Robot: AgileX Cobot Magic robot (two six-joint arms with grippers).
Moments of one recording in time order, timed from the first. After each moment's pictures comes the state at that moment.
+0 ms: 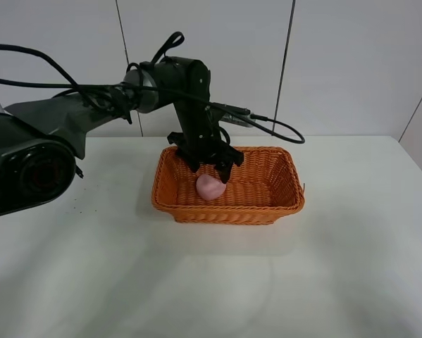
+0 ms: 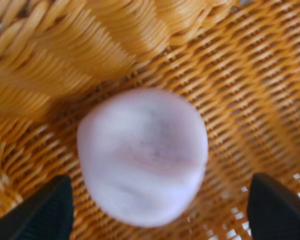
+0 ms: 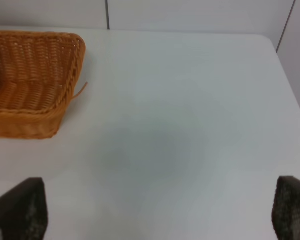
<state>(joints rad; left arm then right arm) -0.57 2.40 -2.21 -0.08 1.10 -0.02 -0.01 -0.01 -0.49 0.03 1.02 -0.02</state>
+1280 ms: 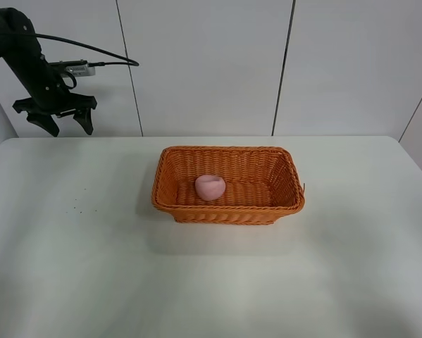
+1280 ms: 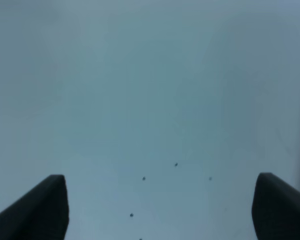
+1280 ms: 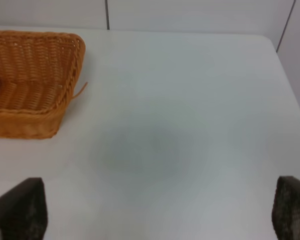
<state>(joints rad) 0.03 2.27 -2.15 -0.05 1.17 0.02 -0.01 -0.01 -0.49 0.03 1.02 -0.02</state>
